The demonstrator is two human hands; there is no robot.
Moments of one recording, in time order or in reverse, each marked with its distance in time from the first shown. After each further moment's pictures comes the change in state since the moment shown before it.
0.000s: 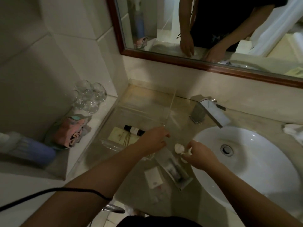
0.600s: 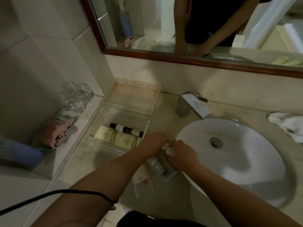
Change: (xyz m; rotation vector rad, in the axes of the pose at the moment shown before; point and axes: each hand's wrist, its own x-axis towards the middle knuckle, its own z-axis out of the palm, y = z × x) left_hand 0.024 0.041 0.064 0.258 -0.117 0.030; right_hand -0.012 0.018 0.033 -0.032 0.072 -0.102
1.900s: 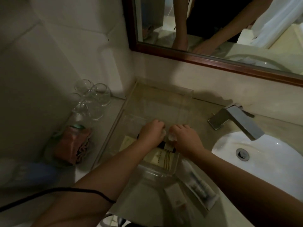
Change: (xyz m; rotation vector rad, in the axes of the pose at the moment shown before) left_hand 0.003 -0.152 -0.059 -0.167 0.195 -0.261; right_hand 0.115 -0.132 -0.020 -0.190 0.121 -0.229
